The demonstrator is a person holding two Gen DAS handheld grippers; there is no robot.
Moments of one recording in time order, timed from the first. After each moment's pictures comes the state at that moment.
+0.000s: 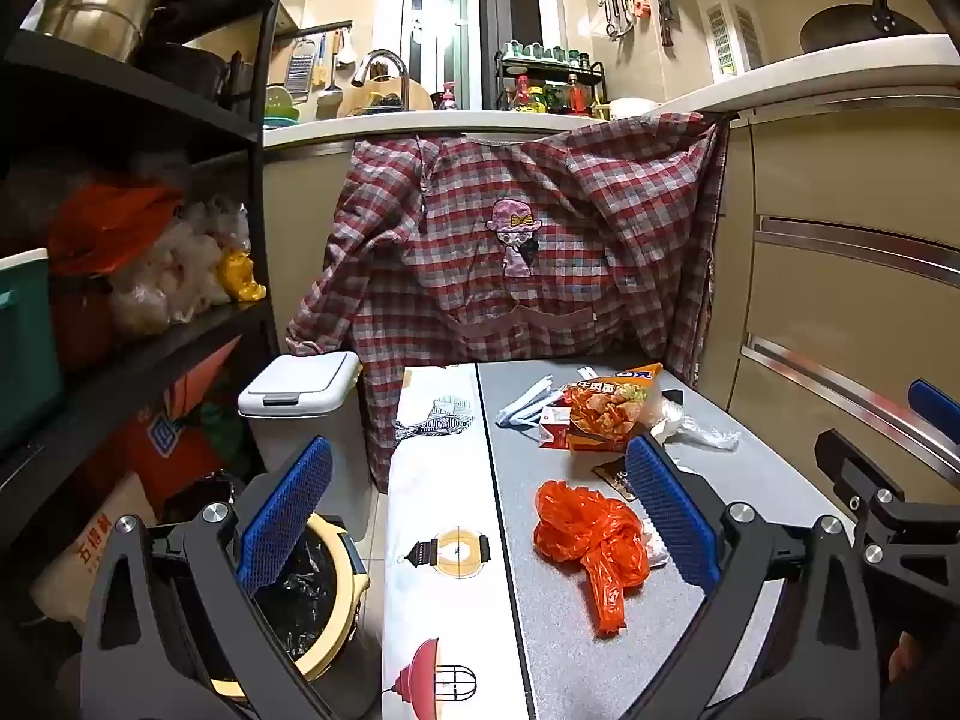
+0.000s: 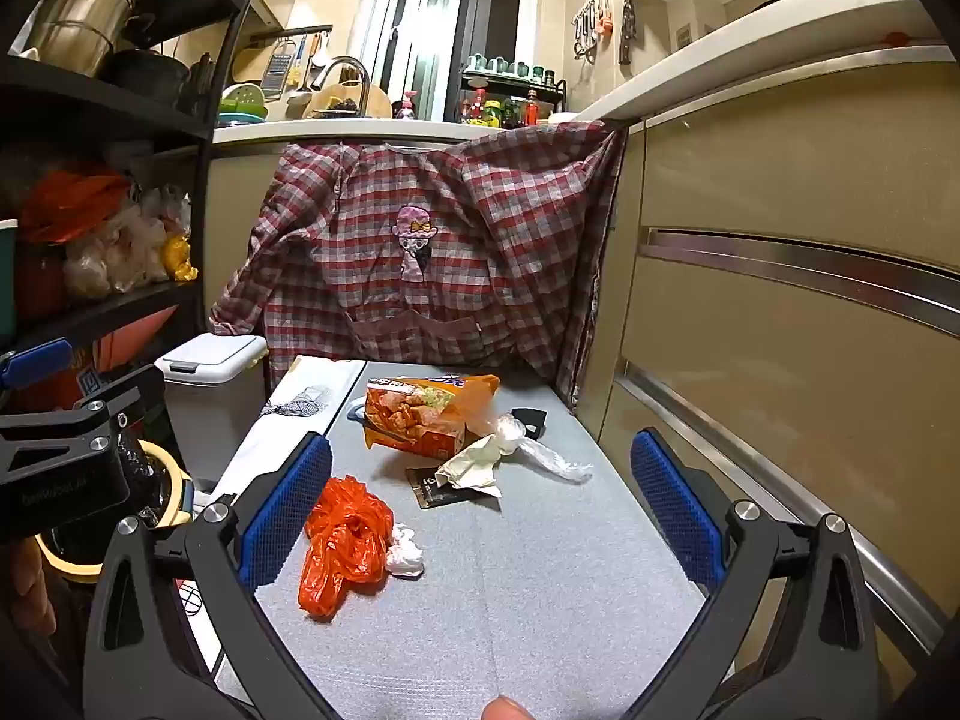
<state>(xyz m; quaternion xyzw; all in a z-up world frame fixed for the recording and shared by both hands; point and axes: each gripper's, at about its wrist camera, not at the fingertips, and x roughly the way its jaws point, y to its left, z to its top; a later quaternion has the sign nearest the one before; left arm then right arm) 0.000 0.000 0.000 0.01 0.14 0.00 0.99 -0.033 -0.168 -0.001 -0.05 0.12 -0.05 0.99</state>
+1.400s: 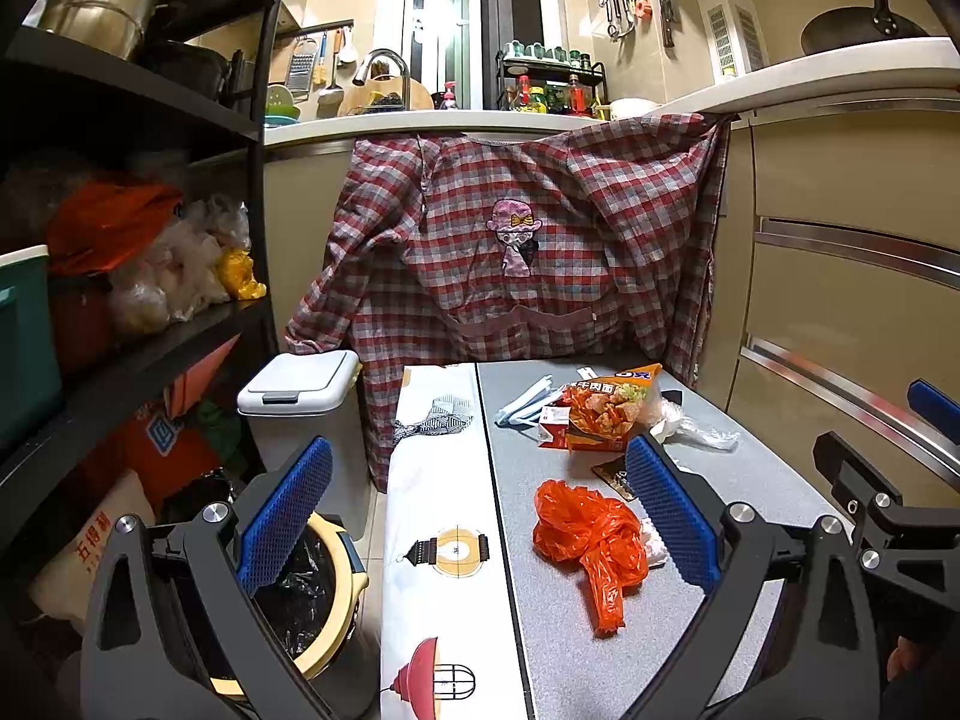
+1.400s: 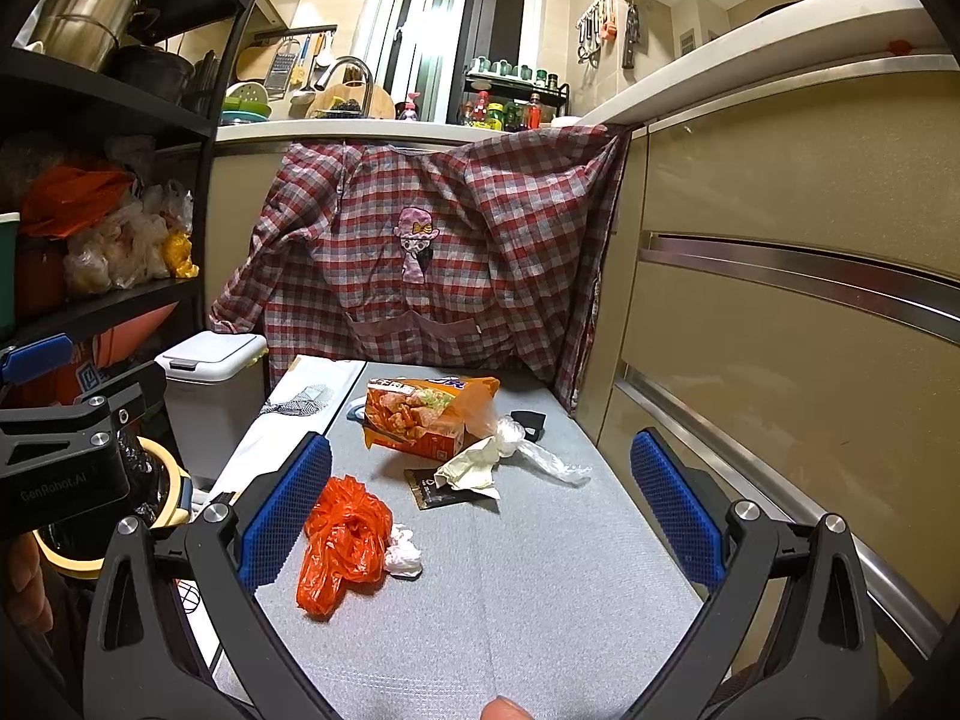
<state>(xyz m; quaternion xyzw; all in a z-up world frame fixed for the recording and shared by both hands) -0.001 0.000 0.001 0.01 0.14 0.00 0.99 -0.038 -0.163 0.002 -0.05 0.11 -0.05 0.99</state>
